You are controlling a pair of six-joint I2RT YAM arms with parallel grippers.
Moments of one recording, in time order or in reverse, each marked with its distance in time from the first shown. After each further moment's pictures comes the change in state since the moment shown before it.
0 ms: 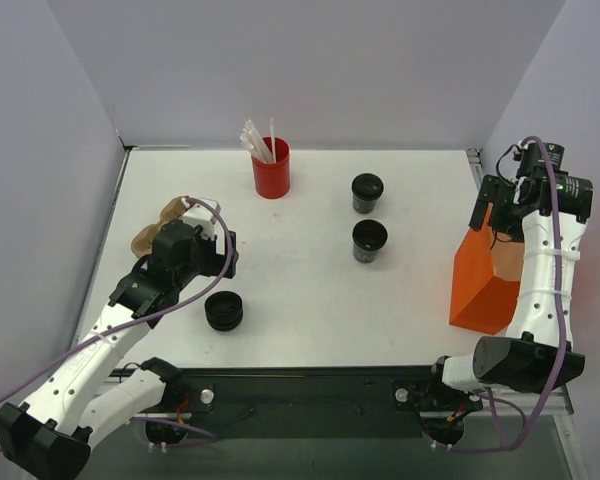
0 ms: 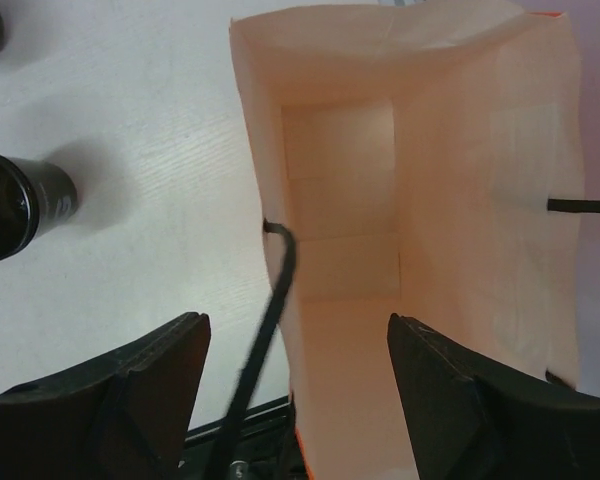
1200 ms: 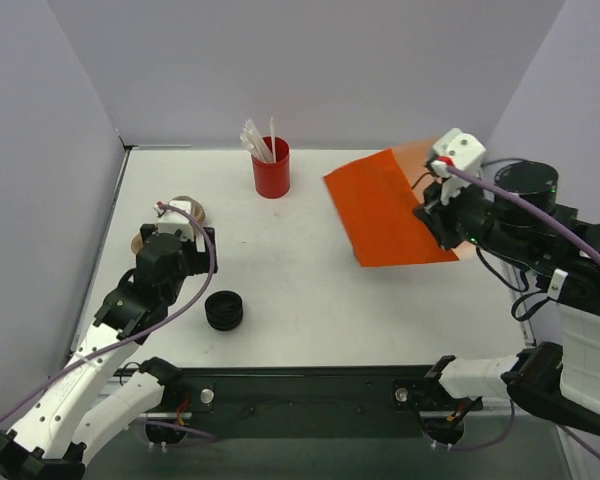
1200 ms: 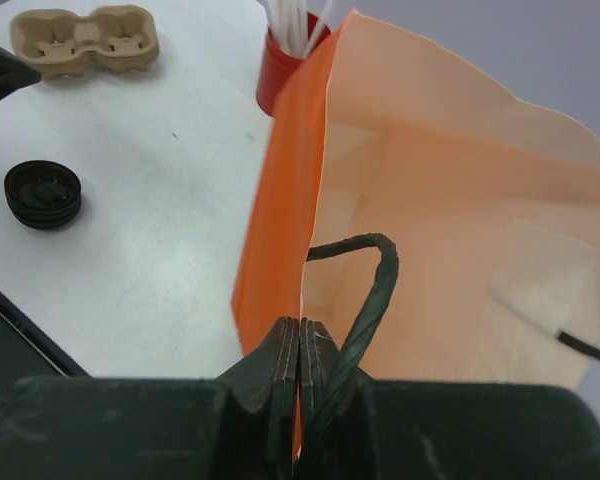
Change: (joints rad) left arm -0.012 -0.114 -0.020 -0.001 -0.259 -0.002; right arm 0.939 -0.142 0.479 -0.076 0.036 -0.213
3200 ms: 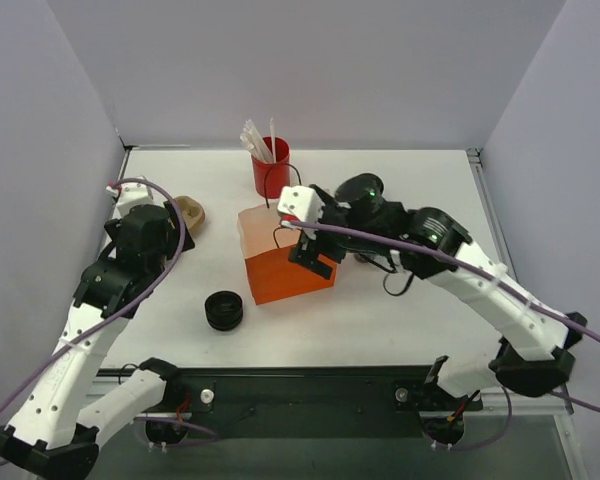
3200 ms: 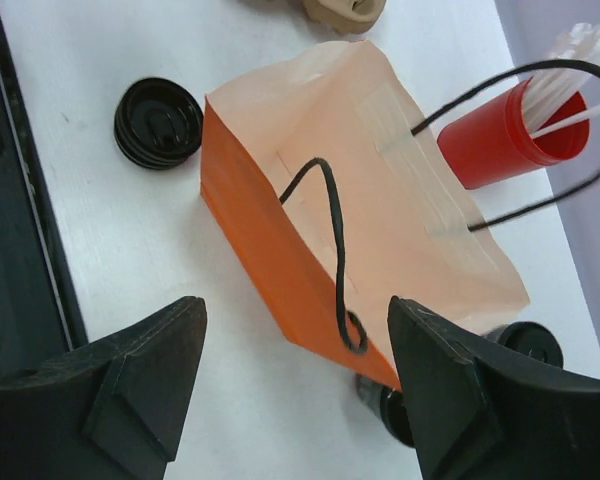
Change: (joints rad) left arm 0.061 0.095 0.298 -0.371 -0.195 -0.314; right arm 0.293 0.206 -0.450 0.484 -0.222 -0.314
